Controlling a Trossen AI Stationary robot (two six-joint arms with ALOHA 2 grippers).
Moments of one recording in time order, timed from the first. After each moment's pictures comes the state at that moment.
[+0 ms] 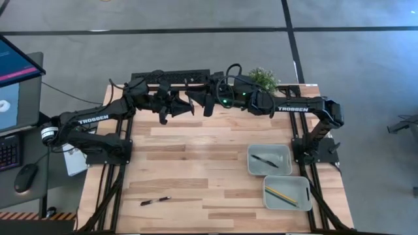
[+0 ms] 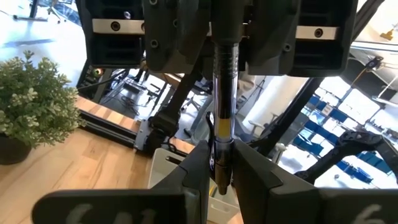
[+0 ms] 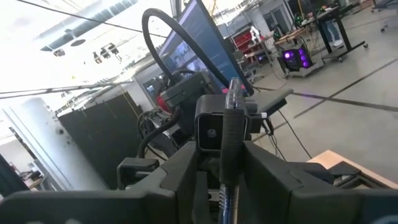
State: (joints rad) left arm 0.44 1.10 0.83 0.35 0.57 -0.54; right arm -0.16 1.68 1.47 0.34 -0.06 0.46
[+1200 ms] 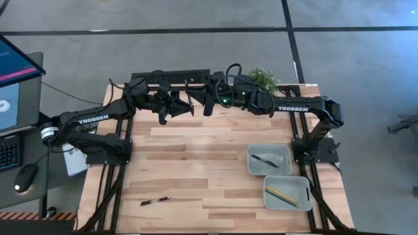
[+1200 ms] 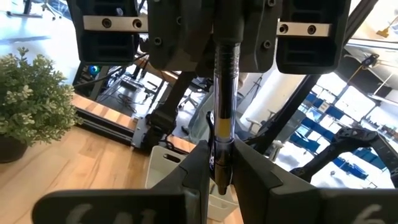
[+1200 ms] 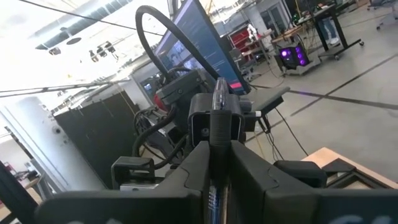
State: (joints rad) left arm 0.44 1.10 0.83 0.35 0.59 -0.54; right arm -0.17 1.68 1.47 0.32 -0.06 0.46
